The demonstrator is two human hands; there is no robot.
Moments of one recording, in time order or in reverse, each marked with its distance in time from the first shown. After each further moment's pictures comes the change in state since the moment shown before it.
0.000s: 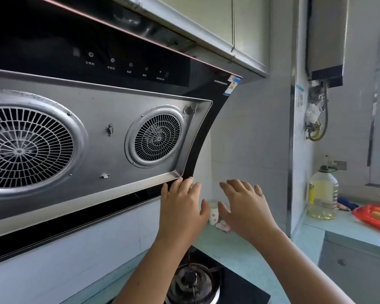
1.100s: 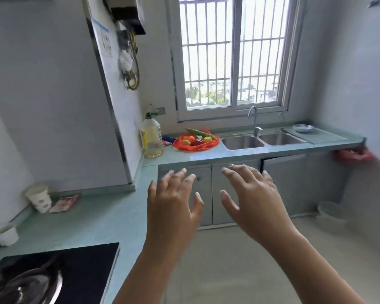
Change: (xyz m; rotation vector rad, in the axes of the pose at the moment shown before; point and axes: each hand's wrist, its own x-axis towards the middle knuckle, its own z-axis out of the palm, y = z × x) left_hand -0.089 0.276 0.053 -0.814 -0.179 0.444; right_hand -0.253 0.173 -0.064 -0.438 0.306 0.612
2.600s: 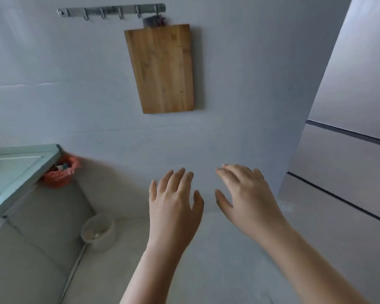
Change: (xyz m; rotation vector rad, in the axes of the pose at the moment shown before) left_hand 0.175 0.556 0.452 -1.055 -0.443 0.901; right_hand -0.068 0.559 -0.098 -0.994 0.074 0.996
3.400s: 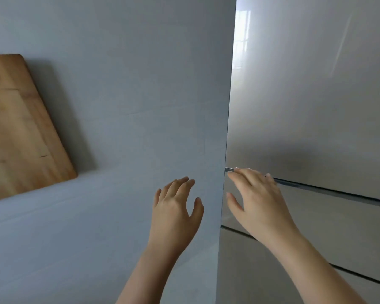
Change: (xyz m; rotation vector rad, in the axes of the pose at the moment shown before) left_hand 0.252 0.152 0.255 -0.509 -0.214 0.328; right_hand 0.115 0.313 0.017 -0.432 0.113 0.393
